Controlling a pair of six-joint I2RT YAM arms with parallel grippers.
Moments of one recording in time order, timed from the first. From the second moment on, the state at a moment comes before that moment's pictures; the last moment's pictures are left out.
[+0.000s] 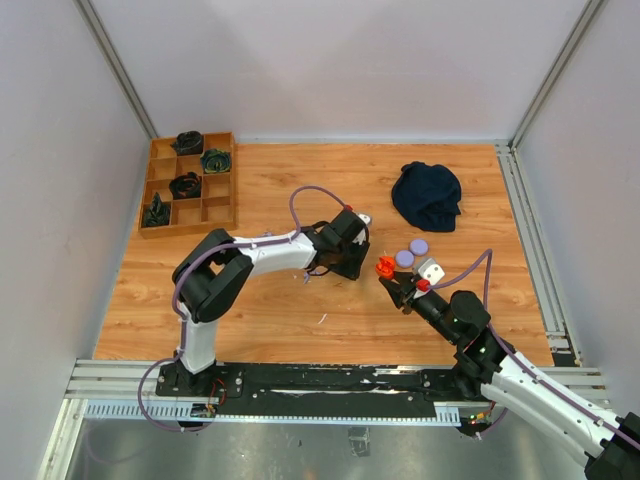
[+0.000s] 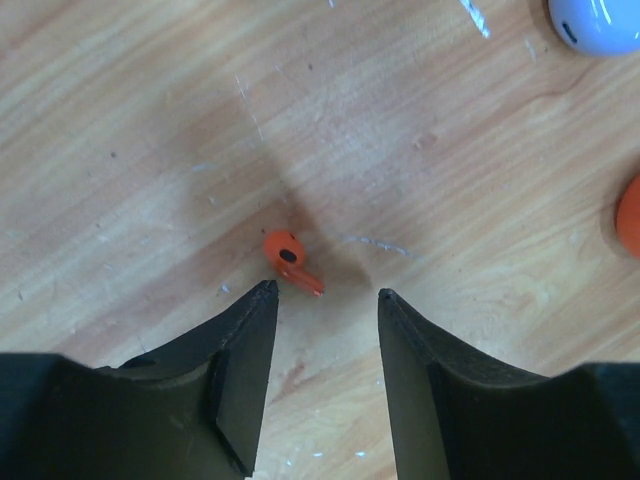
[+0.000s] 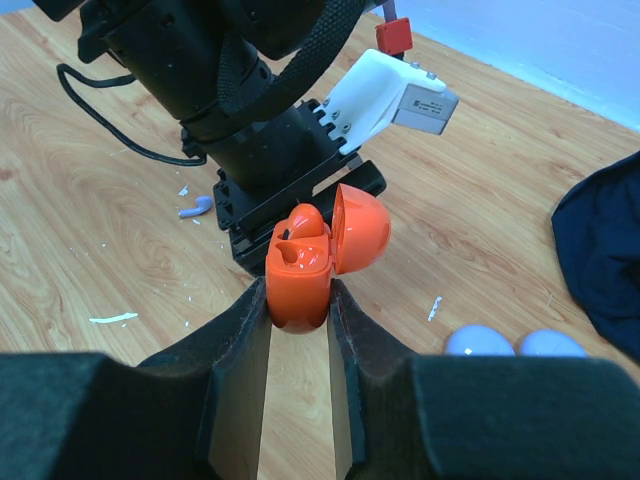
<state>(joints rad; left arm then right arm) -0.86 1.94 1.26 -0.27 -0.01 -0.37 0.76 0.42 0.11 0.29 0.02 -0.08</state>
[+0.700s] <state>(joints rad) -0.87 2.04 1.43 -0.36 -0.16 -0.41 0.76 0.39 0.11 0.28 0.02 -0.08</state>
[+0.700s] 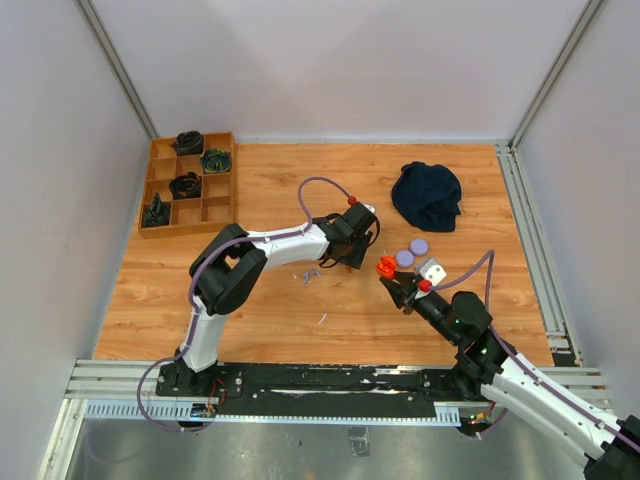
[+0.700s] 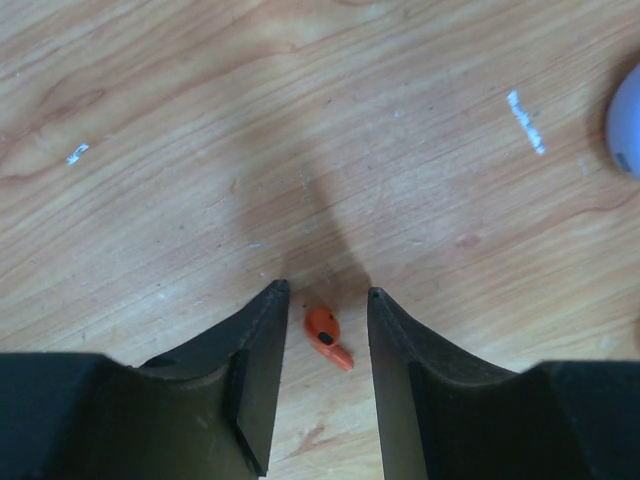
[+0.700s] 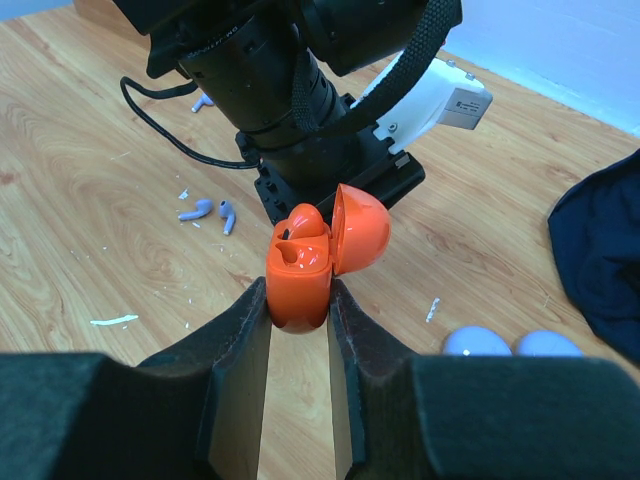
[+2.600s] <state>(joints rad) -0.87 1.91 1.30 -0.44 -0.22 -0.43 0.76 0.43 0.11 0.29 0.03 -0.08</state>
